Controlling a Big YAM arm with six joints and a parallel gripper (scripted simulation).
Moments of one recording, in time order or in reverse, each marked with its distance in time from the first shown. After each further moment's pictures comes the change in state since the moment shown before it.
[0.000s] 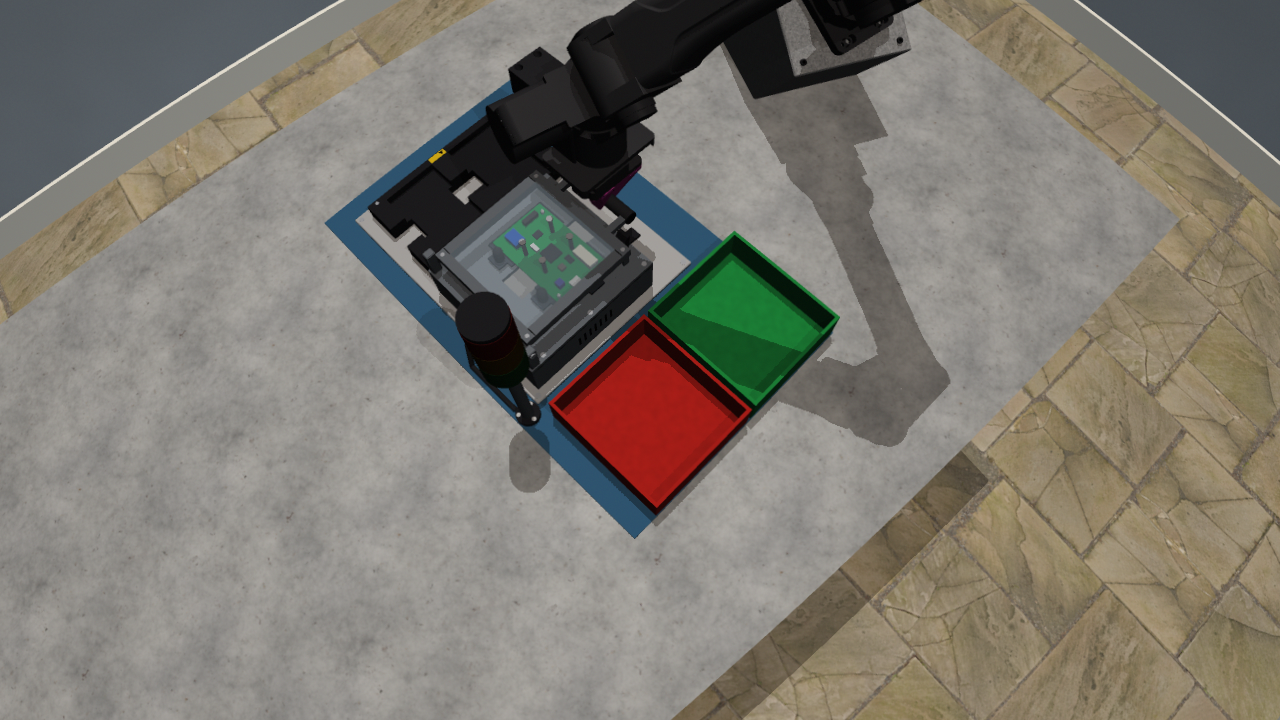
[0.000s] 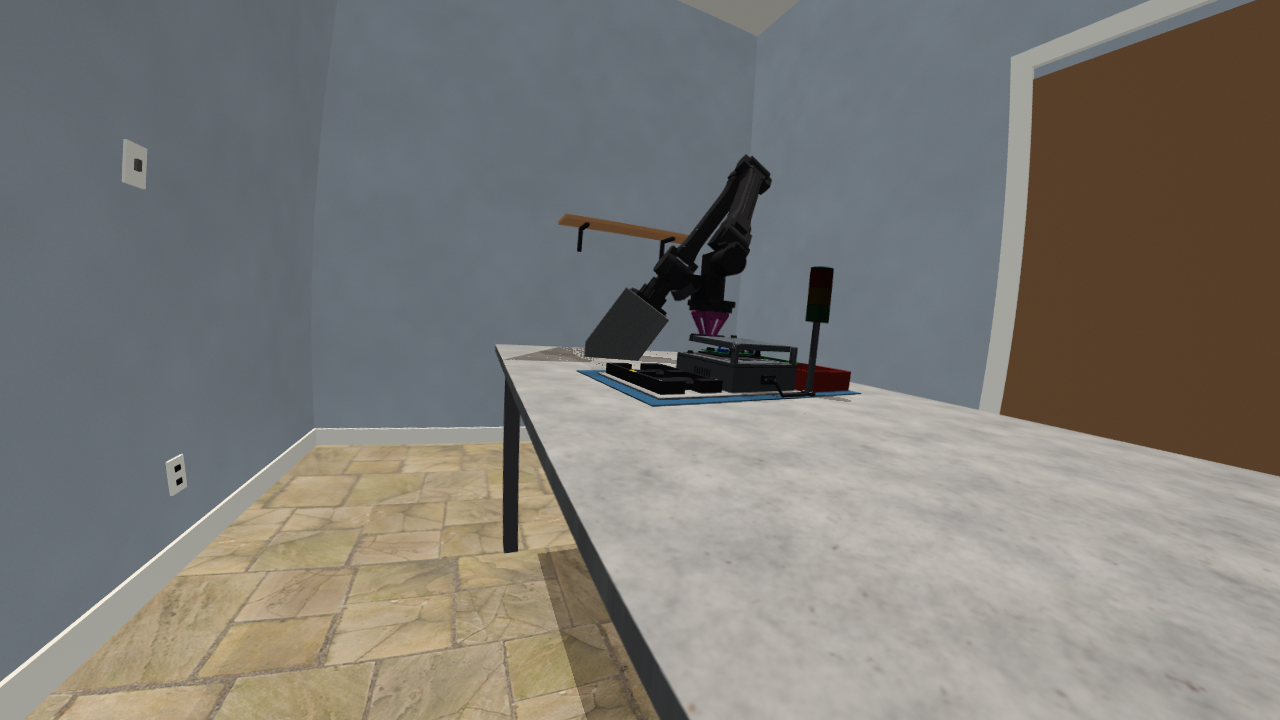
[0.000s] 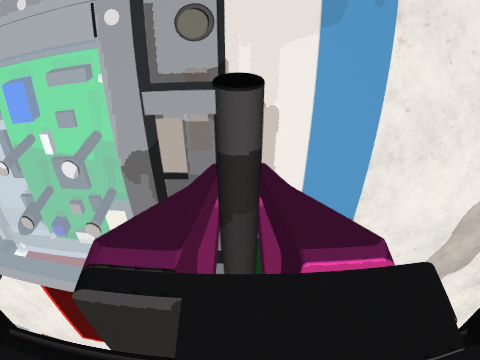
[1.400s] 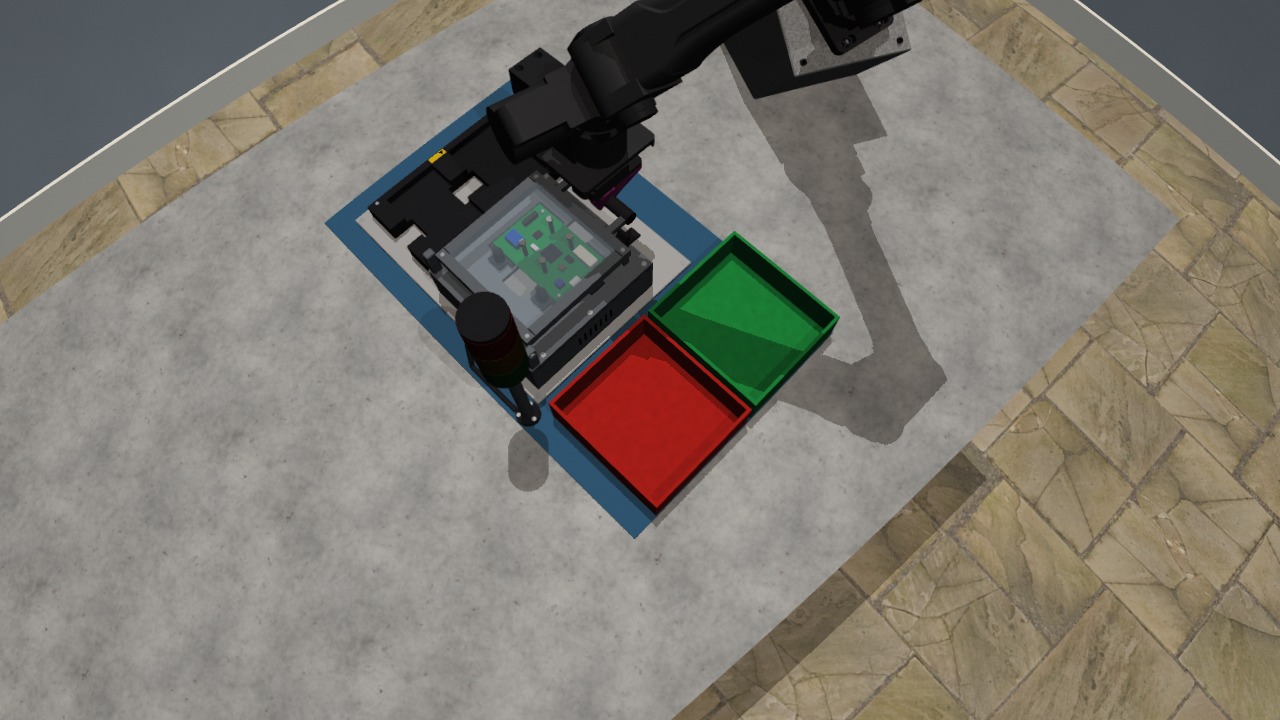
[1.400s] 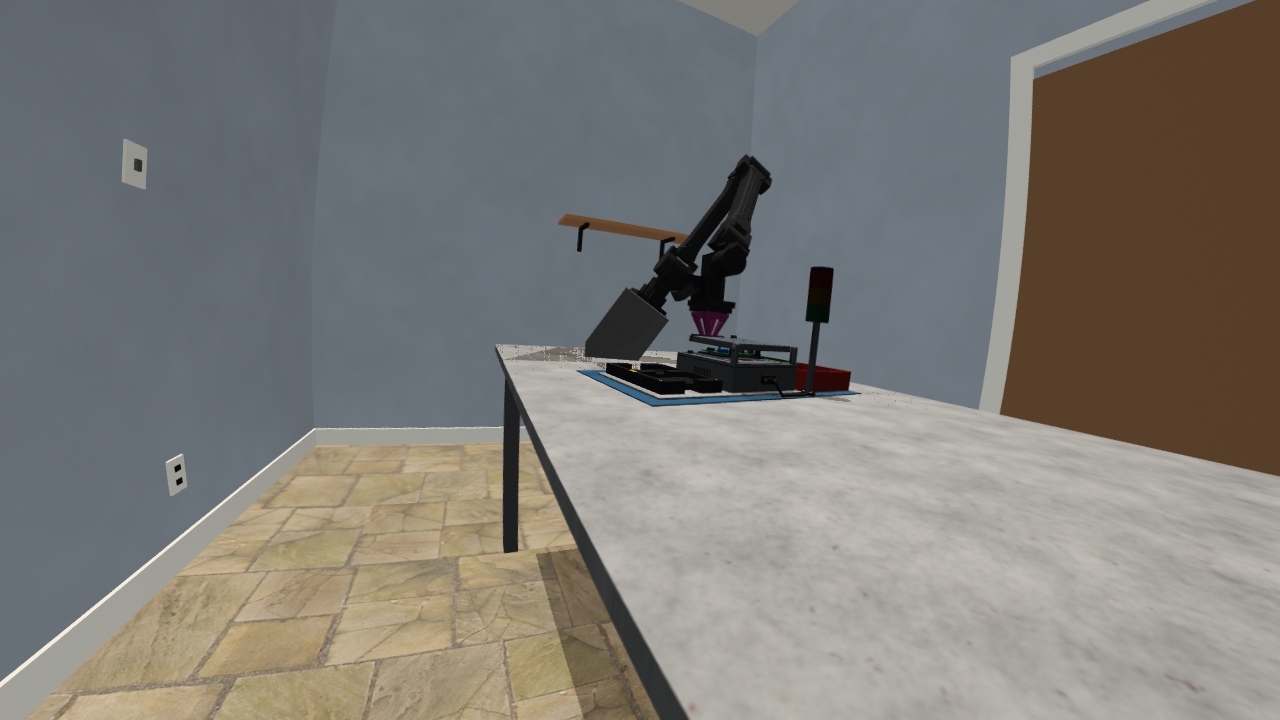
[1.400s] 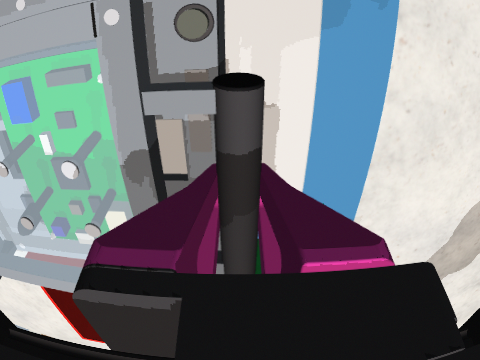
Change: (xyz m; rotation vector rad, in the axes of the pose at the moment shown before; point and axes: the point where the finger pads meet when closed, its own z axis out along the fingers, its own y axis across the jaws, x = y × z) arm 0.000 0.000 0.001 -0.001 -0.001 0.000
